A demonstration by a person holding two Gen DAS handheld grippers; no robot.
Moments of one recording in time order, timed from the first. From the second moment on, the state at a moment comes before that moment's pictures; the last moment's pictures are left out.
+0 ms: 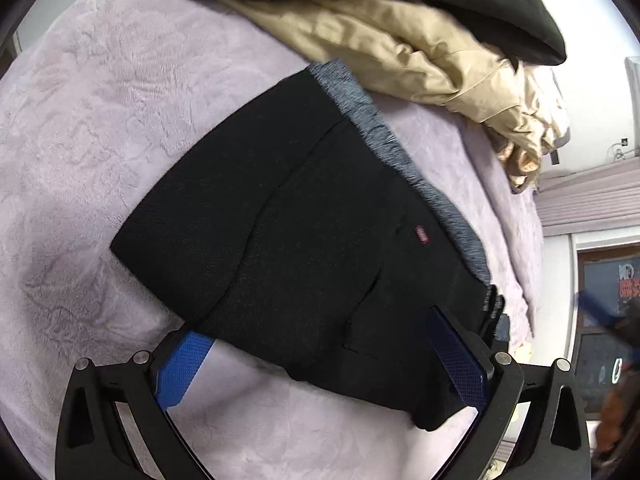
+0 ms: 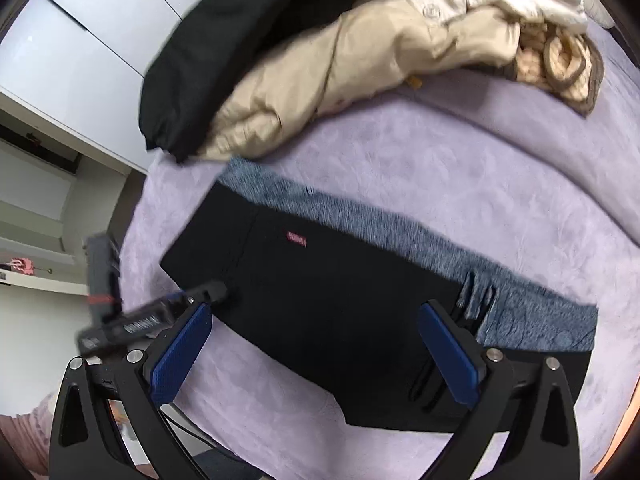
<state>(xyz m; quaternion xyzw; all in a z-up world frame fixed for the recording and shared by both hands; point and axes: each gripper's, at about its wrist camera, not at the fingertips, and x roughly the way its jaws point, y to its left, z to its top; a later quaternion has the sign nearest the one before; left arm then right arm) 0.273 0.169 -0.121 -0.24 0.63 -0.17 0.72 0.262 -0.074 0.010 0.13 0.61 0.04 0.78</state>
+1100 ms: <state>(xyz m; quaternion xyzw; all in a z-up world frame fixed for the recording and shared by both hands) 0.206 0.052 -0.056 0.21 0.46 -0.11 0.86 0.401 0.103 -0.106 -0.02 0.80 0.19 0.57</state>
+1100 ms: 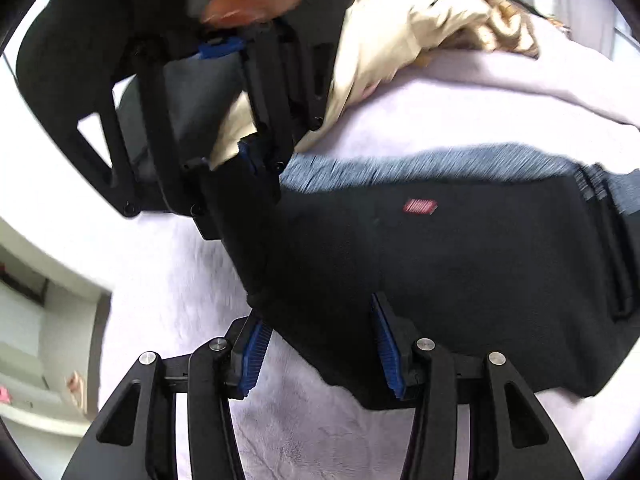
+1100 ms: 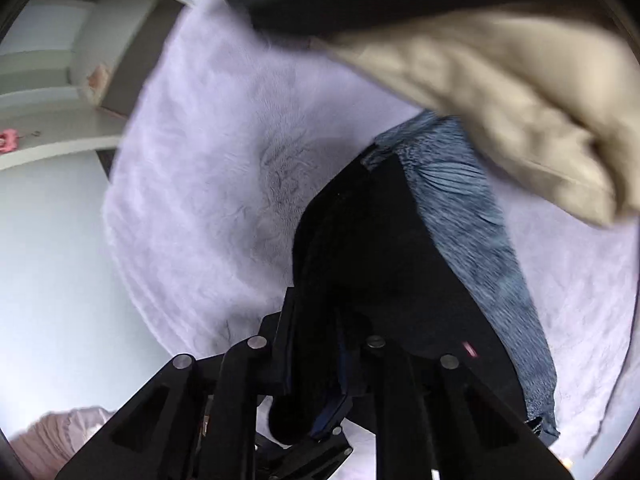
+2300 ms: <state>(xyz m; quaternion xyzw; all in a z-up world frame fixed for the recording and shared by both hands) 0.025 -0.290 -0.077 0.37 0.43 -0.36 0.74 0.026 -0.391 -0.121 0.56 0.49 0.08 0.66</state>
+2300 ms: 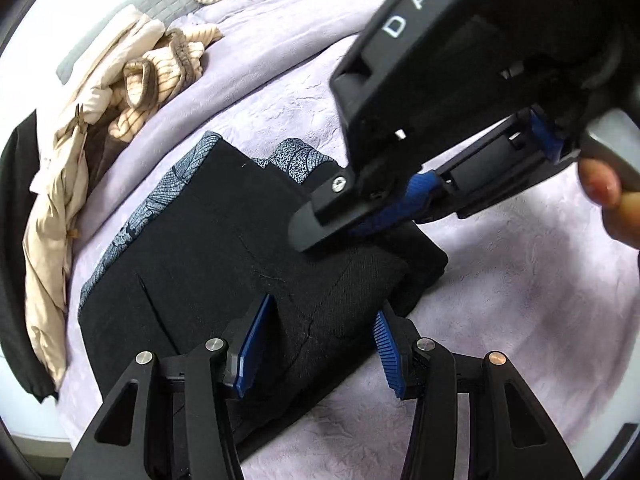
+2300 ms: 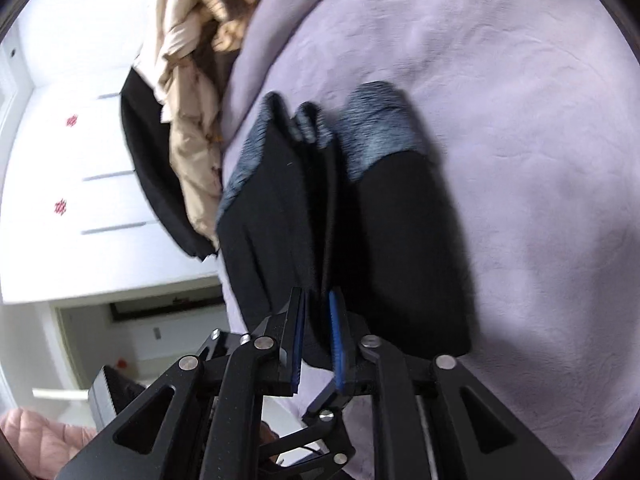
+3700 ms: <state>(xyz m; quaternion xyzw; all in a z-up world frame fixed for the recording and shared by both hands) 0.100 -0.180 -0.058 0.20 0.62 -0.18 0.73 0.014 -0.352 -0.069 0.33 0.58 -0.05 0.74</state>
